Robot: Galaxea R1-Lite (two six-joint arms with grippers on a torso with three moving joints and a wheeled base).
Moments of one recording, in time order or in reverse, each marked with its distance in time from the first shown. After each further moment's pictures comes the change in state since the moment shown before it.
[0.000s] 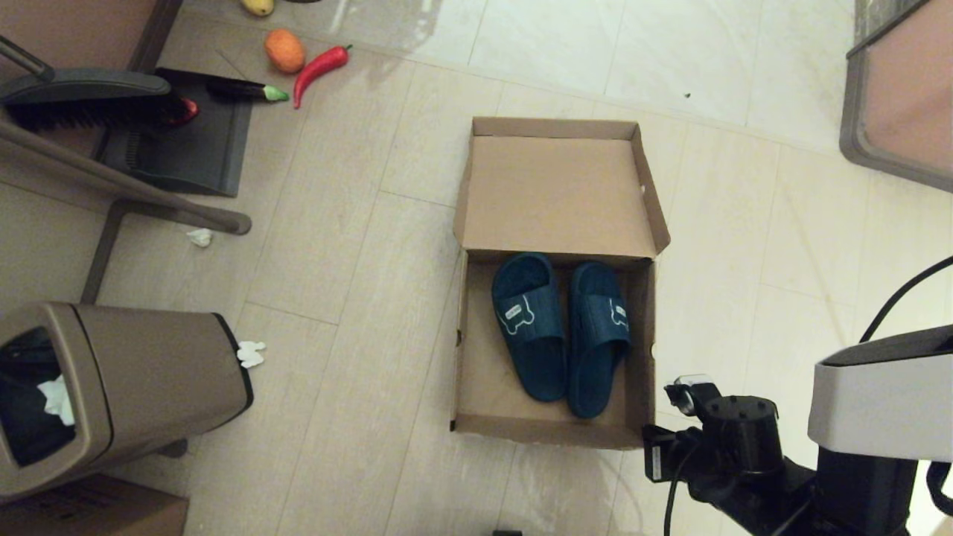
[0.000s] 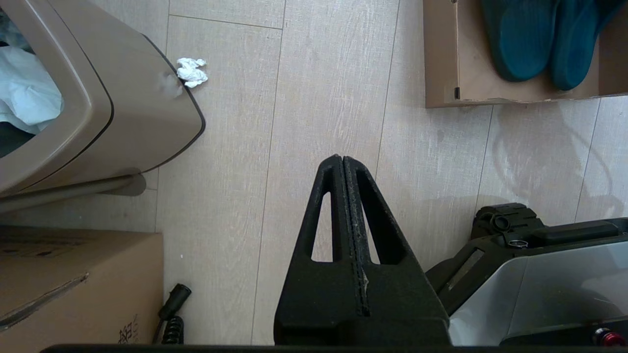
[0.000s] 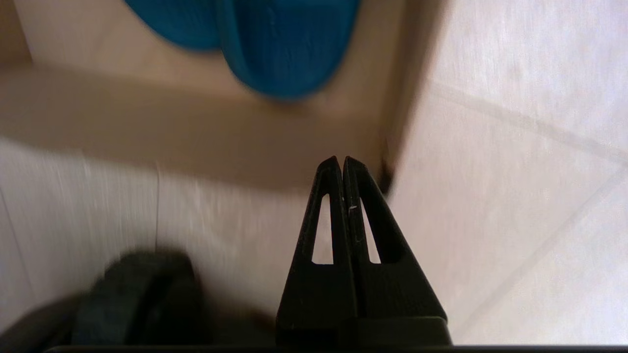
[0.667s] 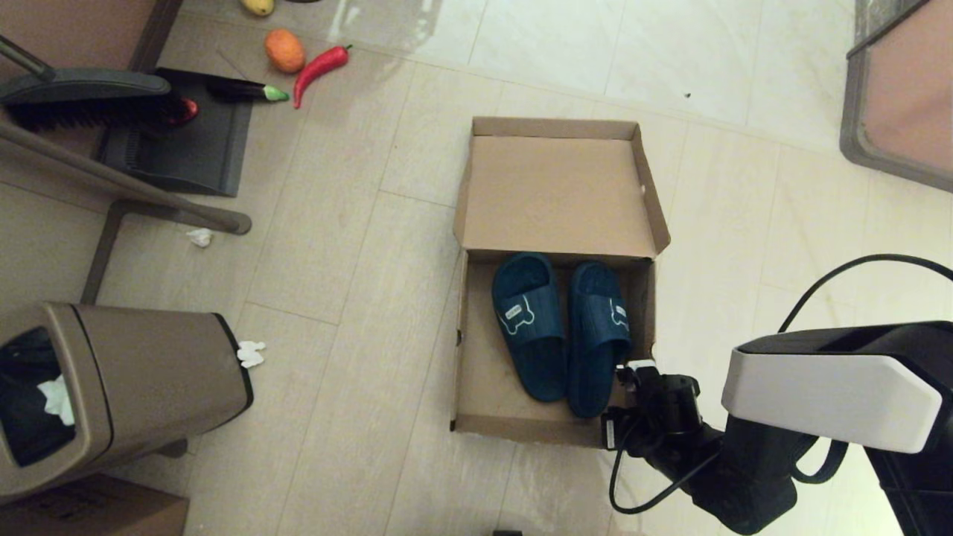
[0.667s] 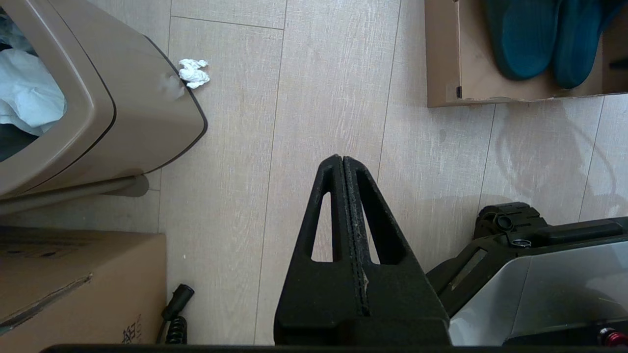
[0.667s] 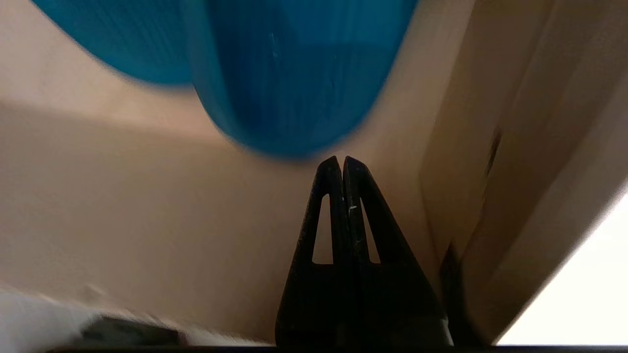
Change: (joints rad) left arm 0.000 0.000 0.000 0.000 0.003 0.009; right arm -0.012 0.226 -0.361 0.163 -0.001 -0.007
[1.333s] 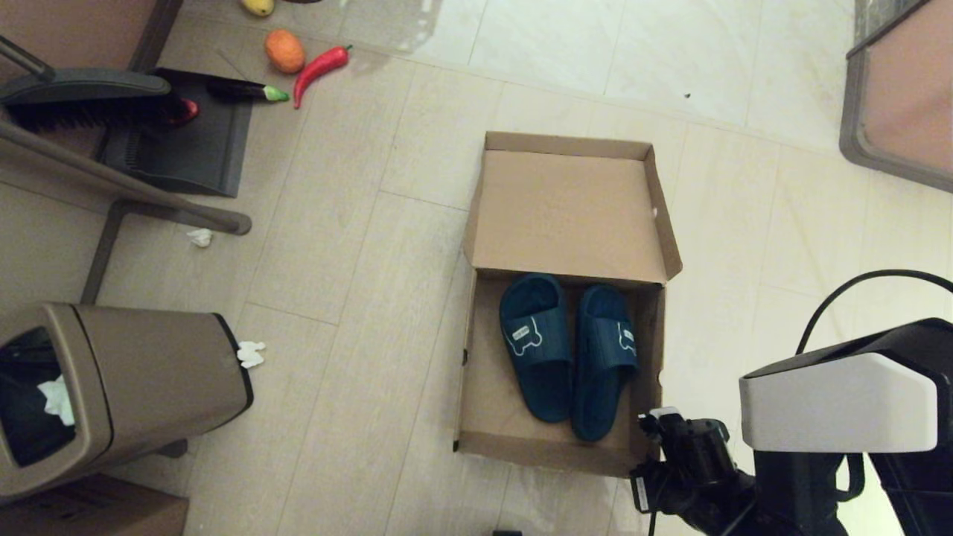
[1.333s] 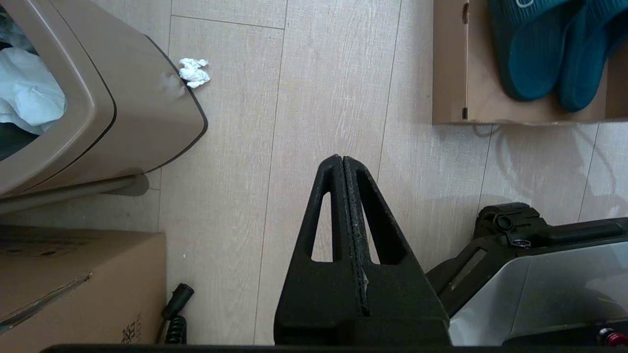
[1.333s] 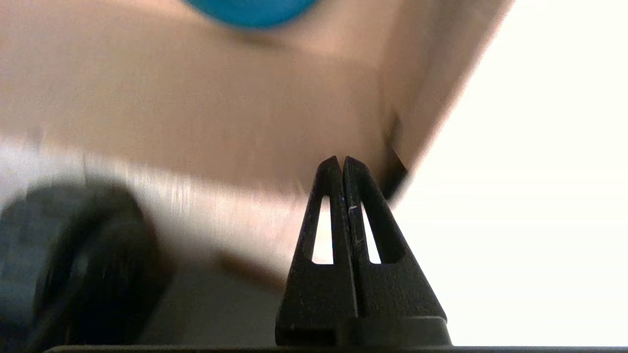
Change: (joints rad) left arm 0.000 0.000 -0.002 0.002 0.002 -0.002; right arm 0.001 -0.013 0.281 -0.057 0.010 0.001
